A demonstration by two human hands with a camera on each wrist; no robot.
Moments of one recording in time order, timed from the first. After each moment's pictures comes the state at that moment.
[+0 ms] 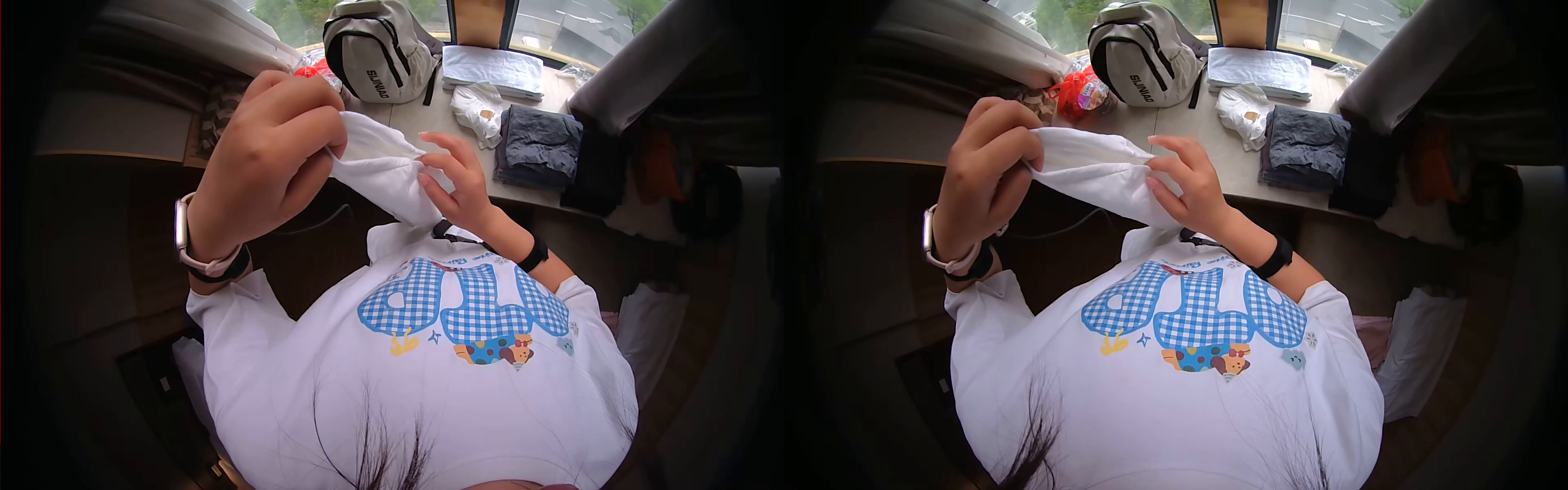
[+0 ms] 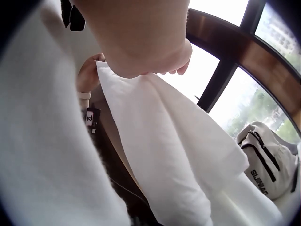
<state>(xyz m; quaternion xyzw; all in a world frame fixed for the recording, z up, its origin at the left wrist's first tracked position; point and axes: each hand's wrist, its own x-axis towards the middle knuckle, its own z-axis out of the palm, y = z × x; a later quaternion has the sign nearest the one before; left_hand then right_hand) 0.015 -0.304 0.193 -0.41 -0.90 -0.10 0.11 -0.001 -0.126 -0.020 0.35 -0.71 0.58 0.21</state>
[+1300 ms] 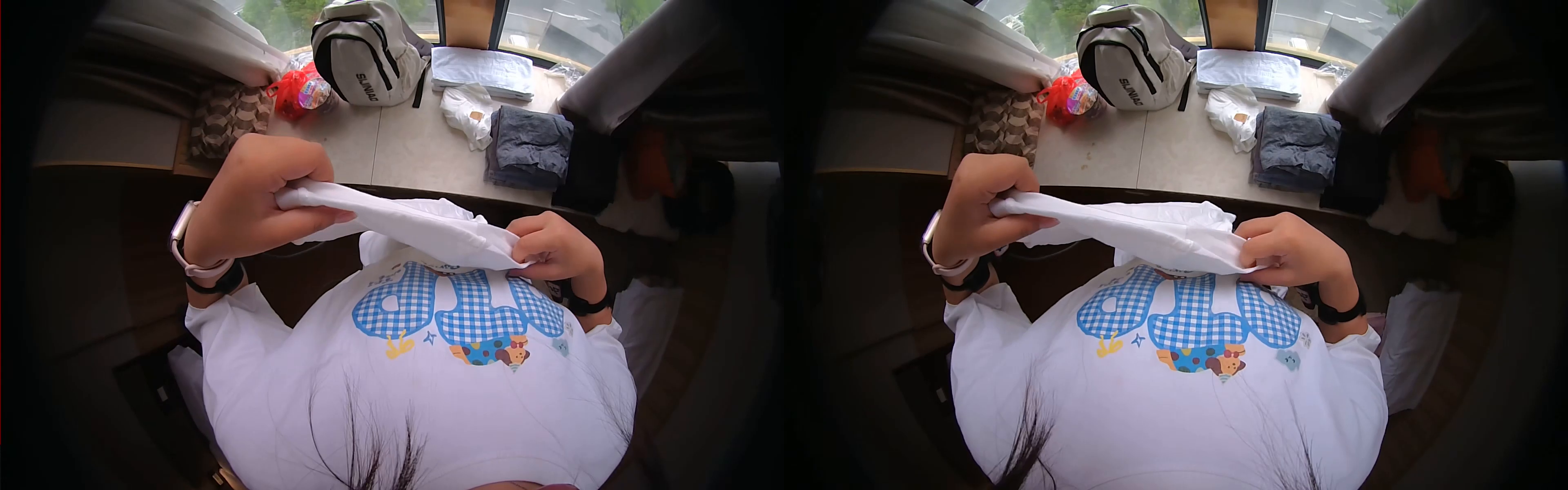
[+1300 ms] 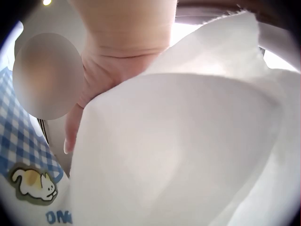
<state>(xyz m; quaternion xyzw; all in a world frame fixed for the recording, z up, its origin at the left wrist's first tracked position) 0.018 -0.324 0.184 -0.32 -0.90 -0.29 -0.10 0.017 0.004 0.023 0.49 -0.65 0.55 -0.19</state>
